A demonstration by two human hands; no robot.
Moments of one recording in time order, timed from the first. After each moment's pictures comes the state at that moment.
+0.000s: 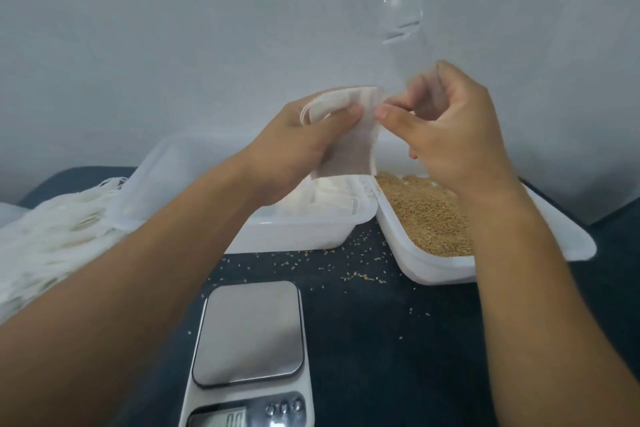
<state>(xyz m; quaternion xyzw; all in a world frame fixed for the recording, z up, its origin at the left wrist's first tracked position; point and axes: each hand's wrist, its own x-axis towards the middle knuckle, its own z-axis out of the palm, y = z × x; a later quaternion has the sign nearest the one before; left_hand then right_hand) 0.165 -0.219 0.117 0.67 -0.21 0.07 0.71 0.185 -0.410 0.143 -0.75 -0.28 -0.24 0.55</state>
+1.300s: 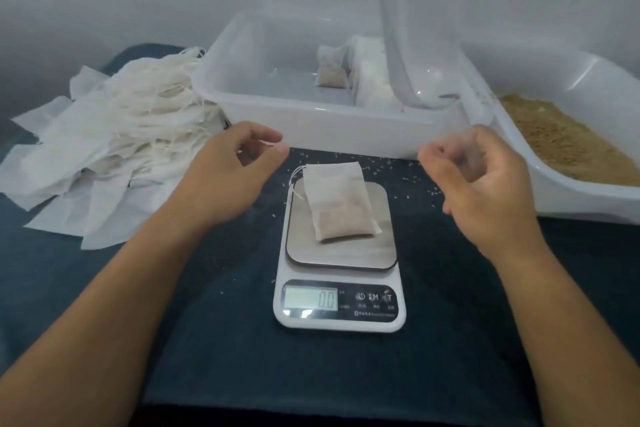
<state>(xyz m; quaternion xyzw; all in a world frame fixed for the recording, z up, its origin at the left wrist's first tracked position) 0.046 -0.087 -0.048 0.84 0.14 0.19 0.49 0.123 -0.370 -0.018 -0.83 -0.20 -0.11 0.51</state>
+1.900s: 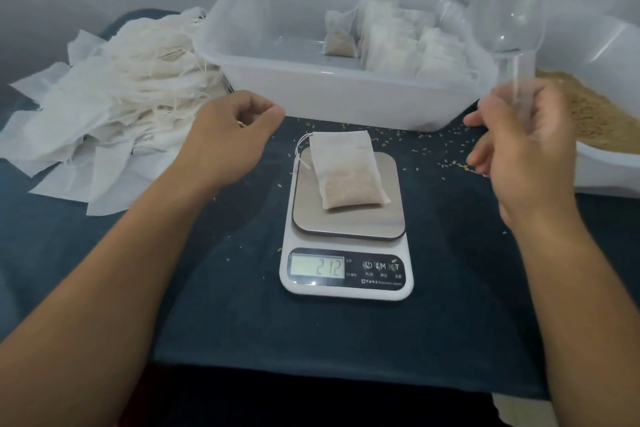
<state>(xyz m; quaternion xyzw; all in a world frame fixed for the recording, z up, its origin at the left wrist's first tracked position) 0.051 -0.085 -0.051 0.82 0.20 0.20 0.50 0.130 -0.376 -0.014 -0.75 -0.15 -0.13 0.63</state>
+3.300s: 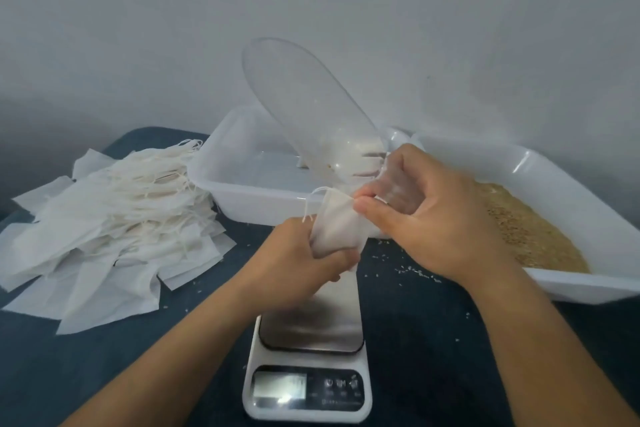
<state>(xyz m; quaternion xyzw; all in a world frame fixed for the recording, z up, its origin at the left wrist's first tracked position) 0.069 -0.166 -0.008 0.82 -0.01 0.07 0.57 0.125 -0.348 0.077 -0.84 -0.36 -0.11 0.40</state>
